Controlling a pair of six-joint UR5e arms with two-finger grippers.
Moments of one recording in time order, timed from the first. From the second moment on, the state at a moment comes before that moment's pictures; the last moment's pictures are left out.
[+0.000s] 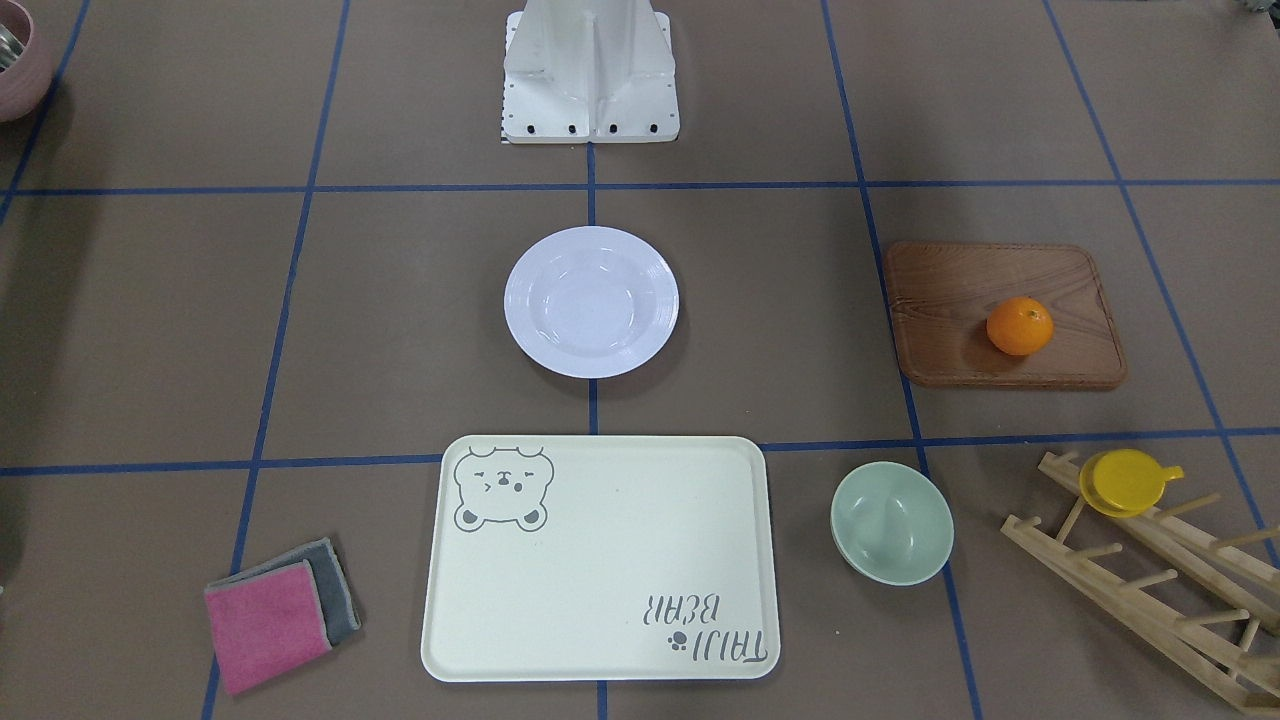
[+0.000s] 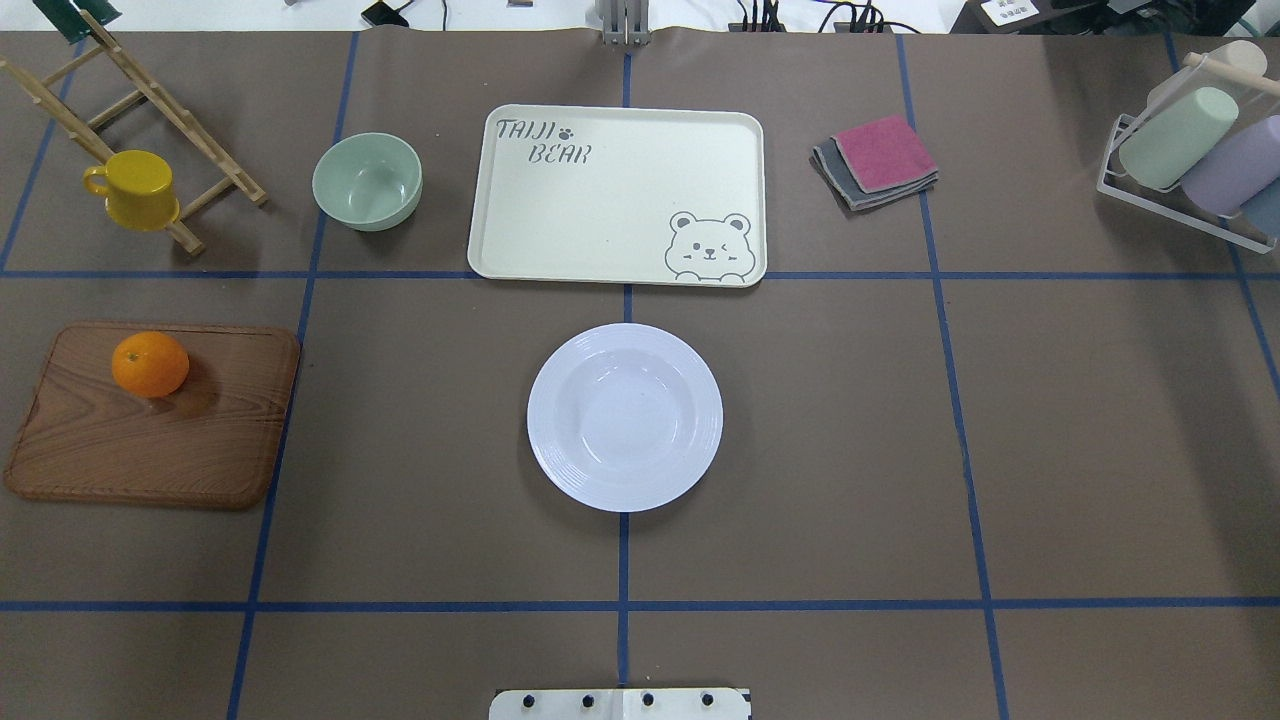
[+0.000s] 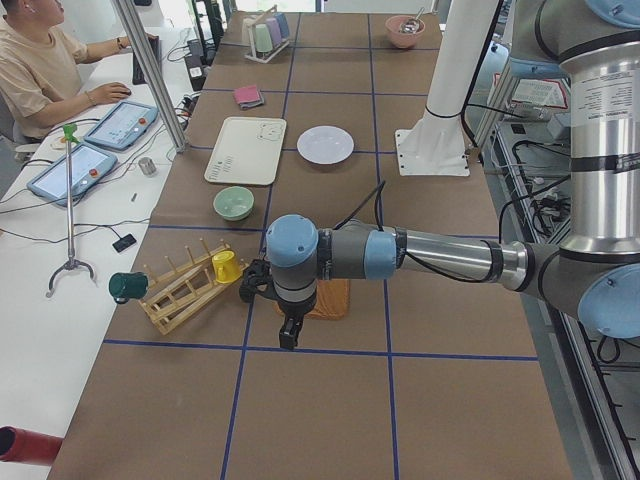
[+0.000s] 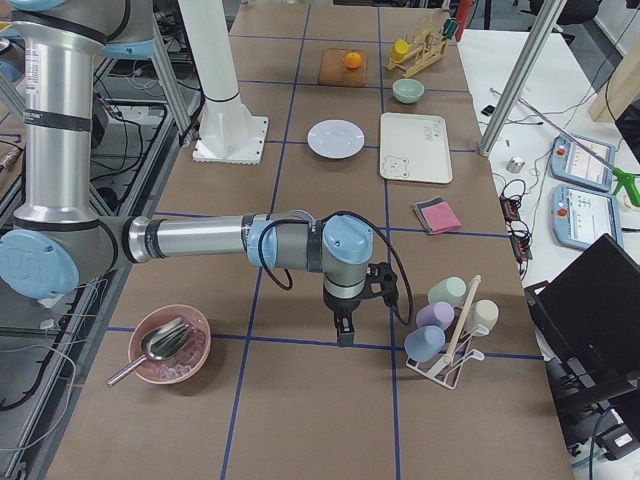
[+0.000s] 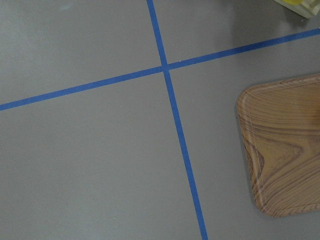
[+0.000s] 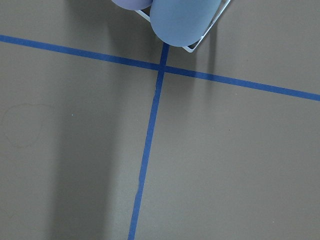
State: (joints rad) left arm -1.62 -1.45 -1.82 -1.44 -2.34 0.26; right arm 1.61 -1.68 1.79 -1.71 2.29 -0.22
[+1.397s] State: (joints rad) left arm -1.49 -1.50 -1.89 -1.64 -2.41 0.18; right arm 1.60 -1.67 1.80 -1.70 2.31 -0.22
